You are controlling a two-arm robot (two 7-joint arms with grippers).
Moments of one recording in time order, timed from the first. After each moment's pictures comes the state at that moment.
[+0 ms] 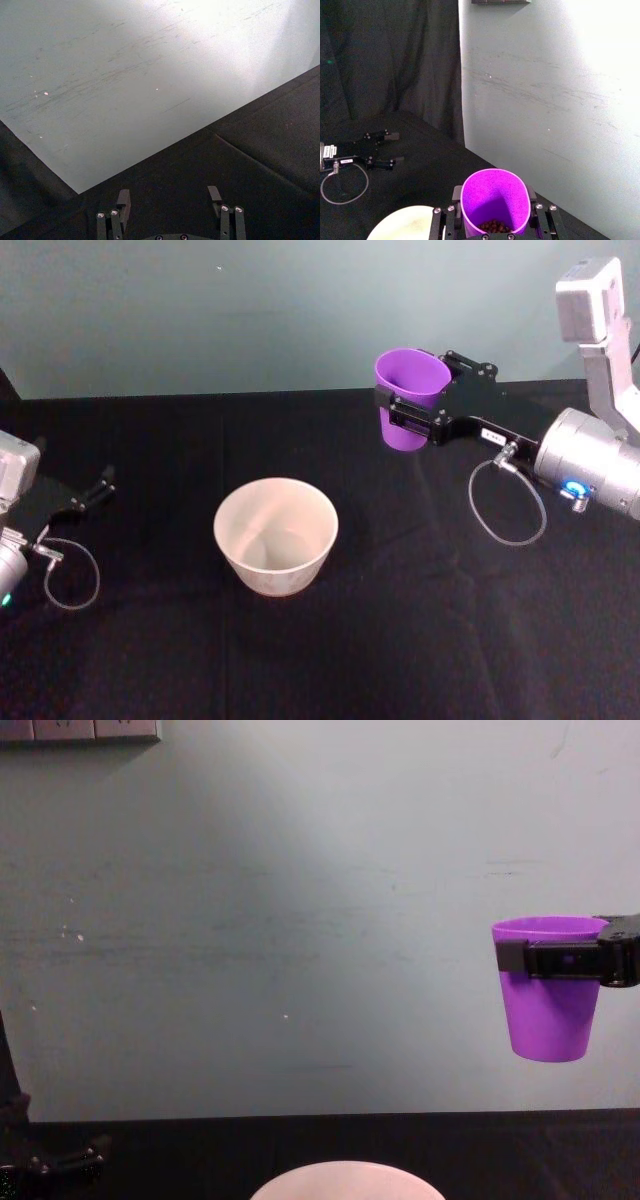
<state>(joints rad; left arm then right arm) -0.20 0.60 0.45 -1.41 -0.25 -0.12 0.03 0.22 0.62 -0.27 -1.79 0.48 0.23 0.43</state>
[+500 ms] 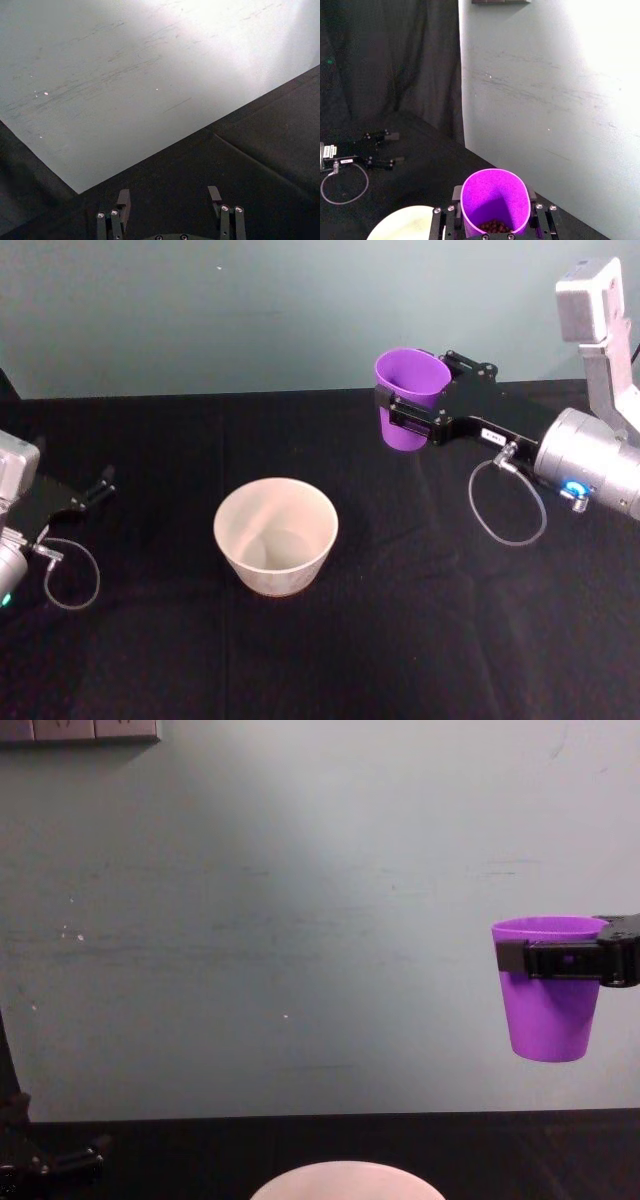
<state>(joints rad) -0.20 0.60 0.45 -1.41 -0.25 -0.12 0.03 0.22 0.62 -0.27 -1.79 0.48 0.23 0.43</state>
